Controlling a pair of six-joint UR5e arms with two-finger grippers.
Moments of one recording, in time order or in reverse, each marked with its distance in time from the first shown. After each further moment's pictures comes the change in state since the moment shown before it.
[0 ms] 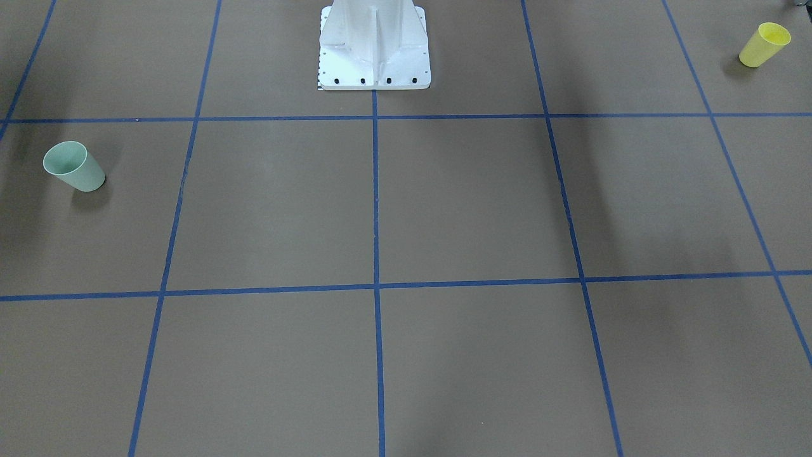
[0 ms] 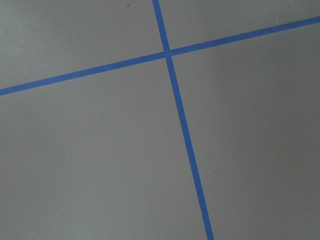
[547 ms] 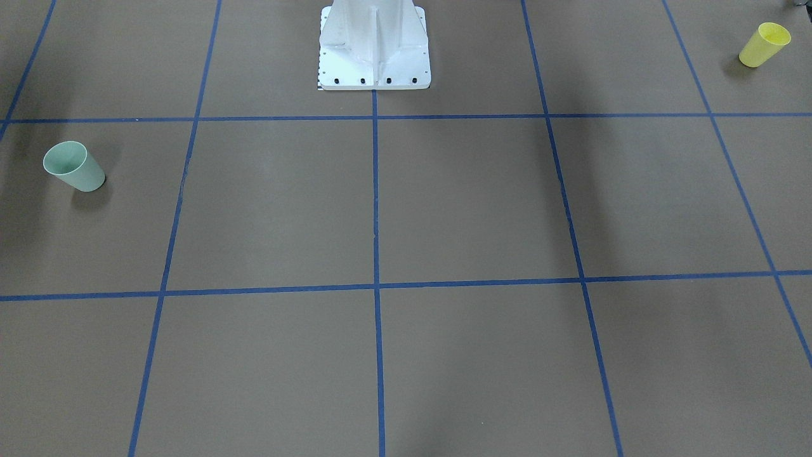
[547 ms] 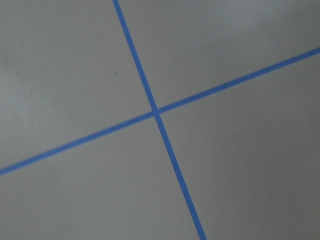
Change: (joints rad) left arm -0.003 -0.047 0.017 -0.187 -0.002 0.001; right arm 0.001 -0.002 0.001 0.000 0.001 0.000
